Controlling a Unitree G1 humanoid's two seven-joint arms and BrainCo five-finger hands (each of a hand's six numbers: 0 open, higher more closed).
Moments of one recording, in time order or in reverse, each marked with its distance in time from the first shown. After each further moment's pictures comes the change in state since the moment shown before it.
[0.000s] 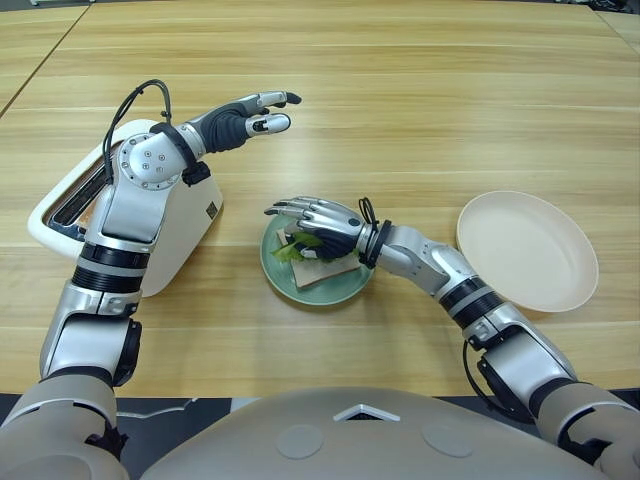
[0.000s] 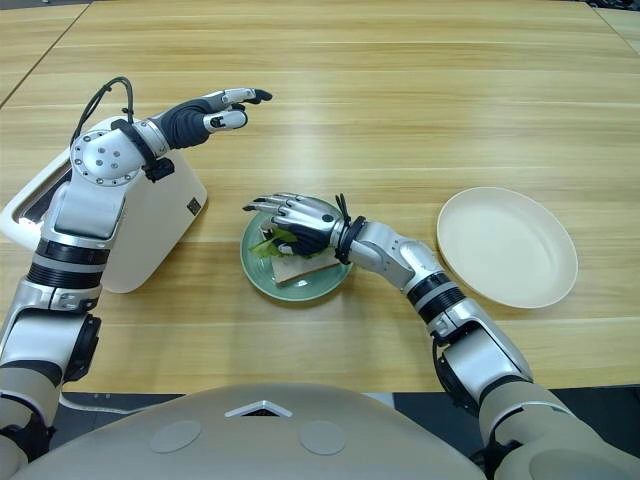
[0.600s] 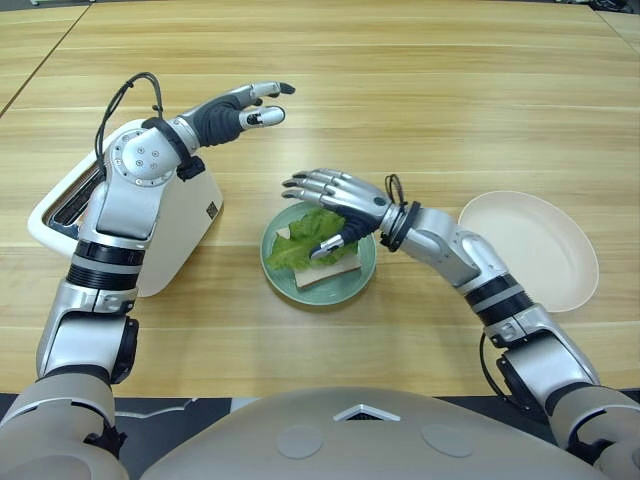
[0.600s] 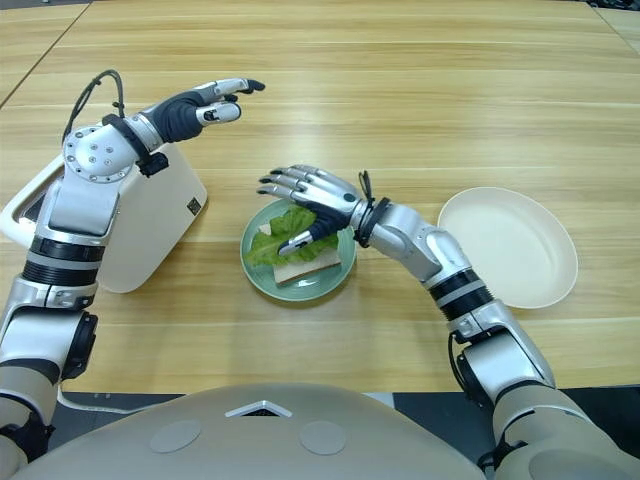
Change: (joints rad) left arm -0.030 0.045 0.043 0.012 0.054 -0.049 0.067; right arm 0.018 -0.117 -0.169 -0.213 0.044 0.068 0.051
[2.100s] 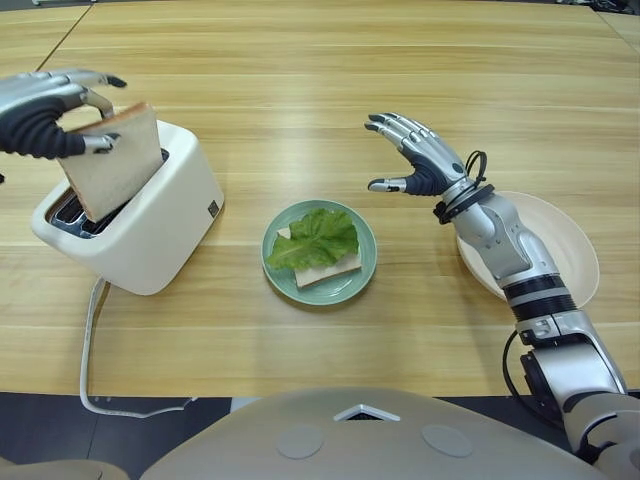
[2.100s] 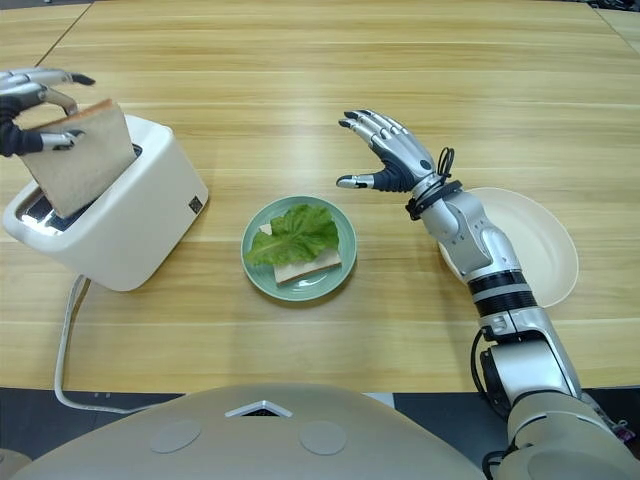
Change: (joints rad) left arm 0.316 0.589 0.405 -0.027 0.032 -0.298 -0.132; right arm 0.026 -0.065 -0.188 0.114 0.083 0.104 -0.146
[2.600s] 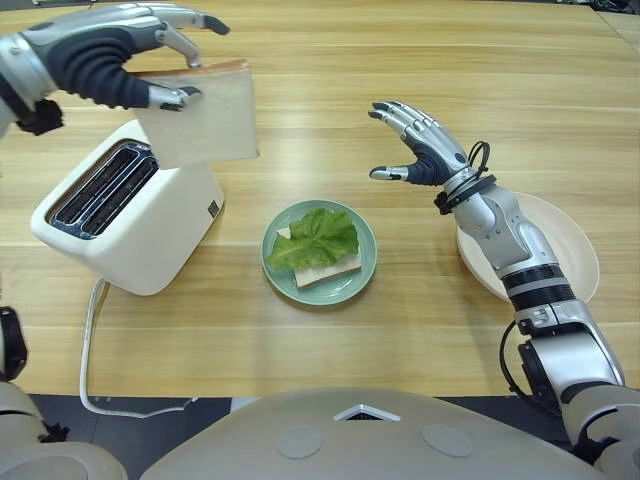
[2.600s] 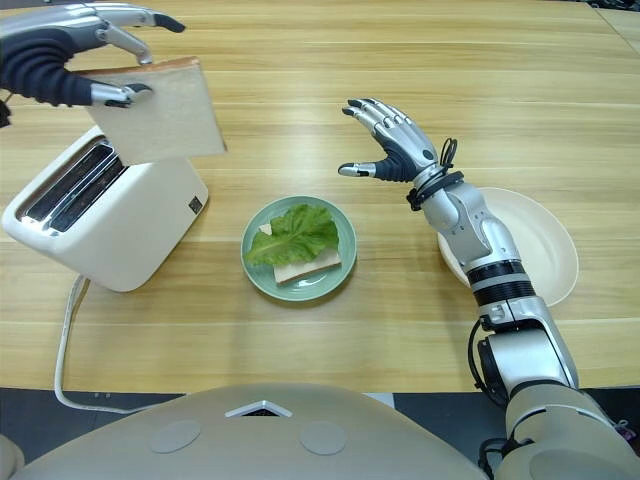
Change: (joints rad) left arm -0.390 -0.264 -0.325 -0.034 -0.233 -0.011 -0.096; right arm -0.053 0.003 -0.001 0.058 0.007 0.003 -0.021
